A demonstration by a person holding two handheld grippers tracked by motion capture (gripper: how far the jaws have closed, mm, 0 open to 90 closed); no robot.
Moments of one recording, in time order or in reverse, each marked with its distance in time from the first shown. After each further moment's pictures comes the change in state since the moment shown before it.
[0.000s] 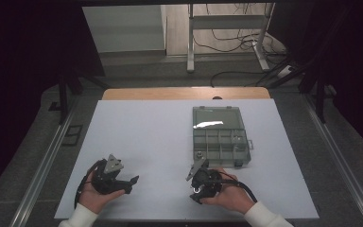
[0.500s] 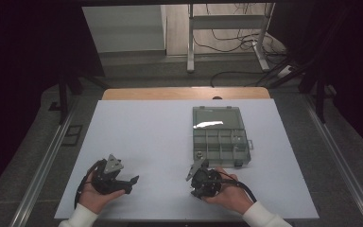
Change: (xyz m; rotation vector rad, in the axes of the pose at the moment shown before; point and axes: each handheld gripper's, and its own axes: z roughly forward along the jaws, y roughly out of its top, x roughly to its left) left arm 0.000 0.000 -0.001 -0.002 0.001 0.003; right arm -0.001 0.001 0.001 0.009 -0.002 -0.012
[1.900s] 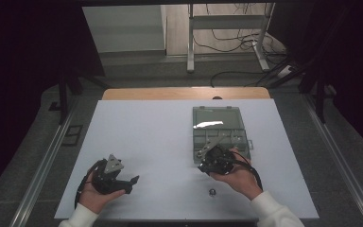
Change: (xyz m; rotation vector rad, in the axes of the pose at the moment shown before) left arm 0.000 0.000 0.001 0.004 0.000 -0.001; right arm -0.054 -0.002 -0.043 -0.177 -0.084 0.177
